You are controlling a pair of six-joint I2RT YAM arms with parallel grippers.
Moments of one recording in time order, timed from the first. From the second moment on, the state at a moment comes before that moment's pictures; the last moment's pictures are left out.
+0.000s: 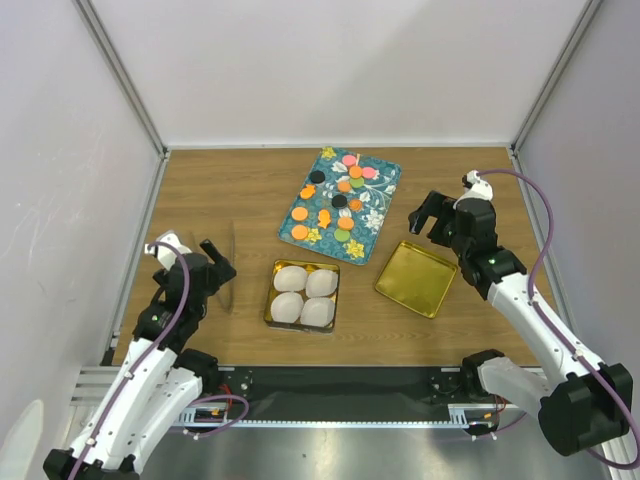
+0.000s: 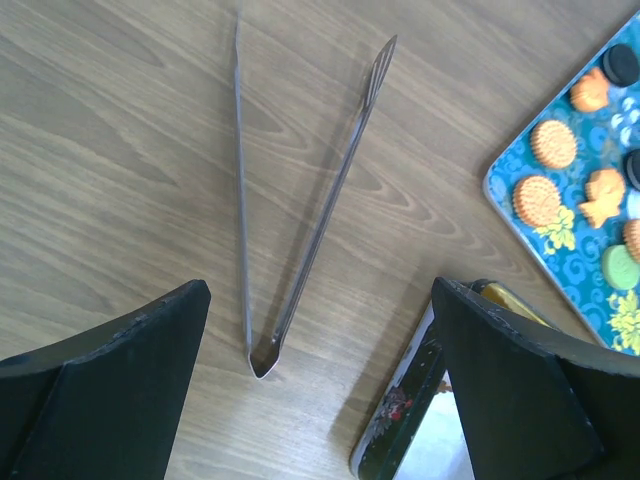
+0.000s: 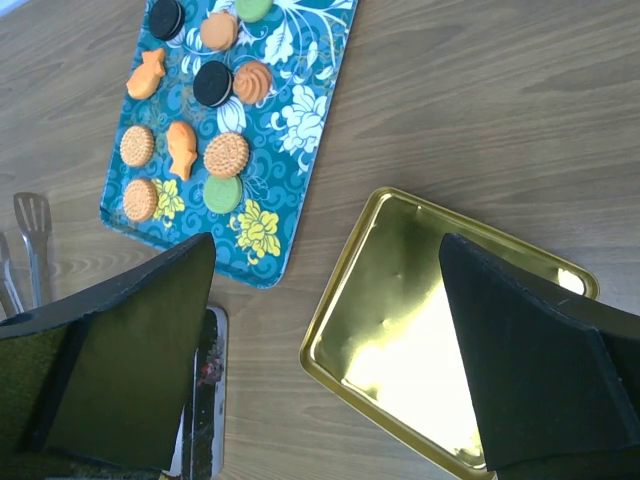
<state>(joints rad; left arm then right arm) -0.31 0.58 0.57 -0.61 -0.50 -0.70 0.30 1.03 0.81 -0.21 0.12 0.53</state>
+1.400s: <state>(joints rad) -0.31 1.18 0.61 -0.37 -0.53 -0.63 0.20 0.99 0.70 -0.14 0.00 0.59</state>
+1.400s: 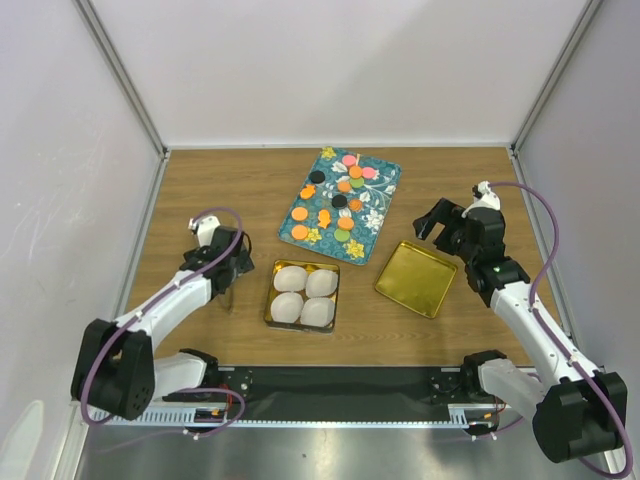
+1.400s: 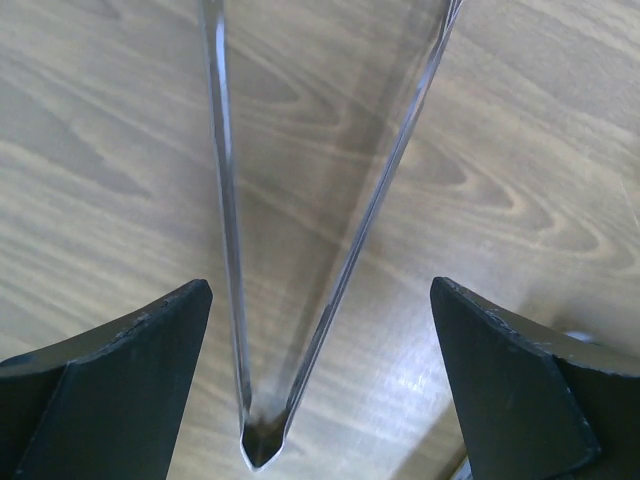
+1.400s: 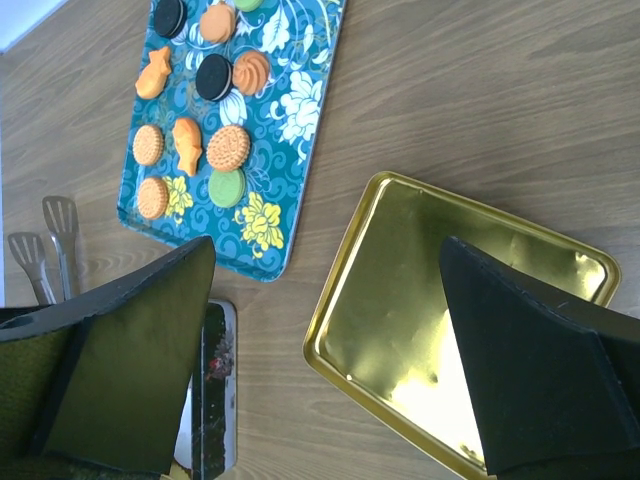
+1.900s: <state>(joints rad) -0.20 1.31 0.62 -0.33 -0.49 -0.57 0.20 0.99 0.70 -0.14 -0.04 0.59</state>
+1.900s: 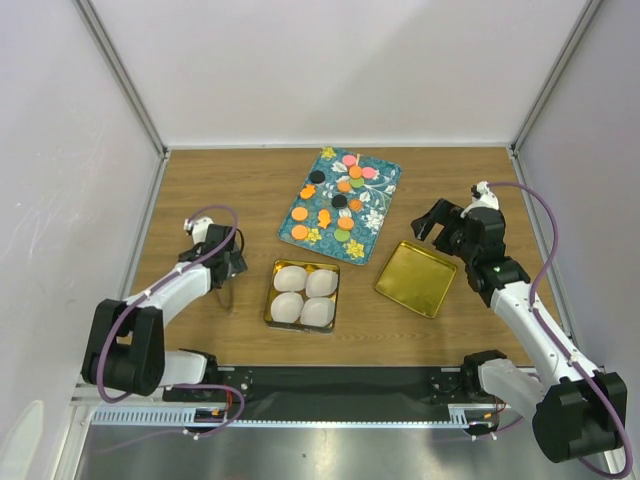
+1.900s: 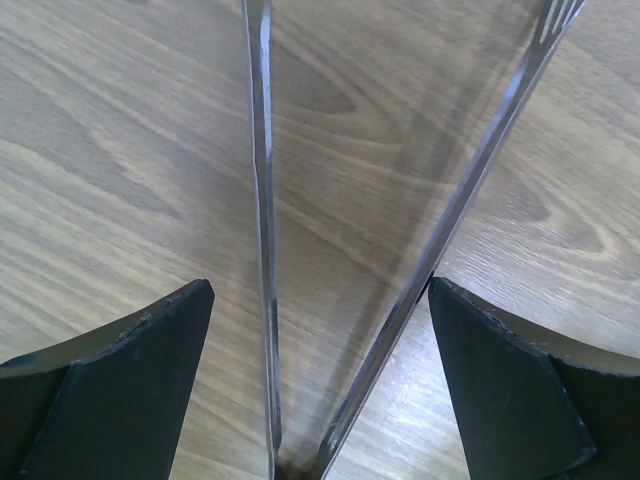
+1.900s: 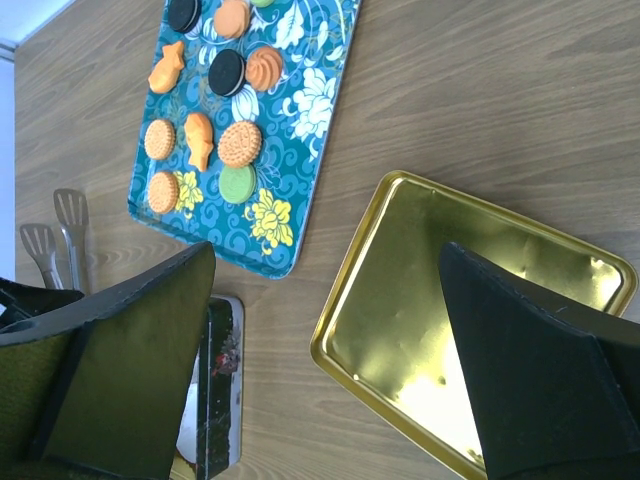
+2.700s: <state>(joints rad) -0.17 1.60 0.86 -0.30 -0.34 -0.57 0.20 1.01 0.70 -0.14 -0.05 0.59</state>
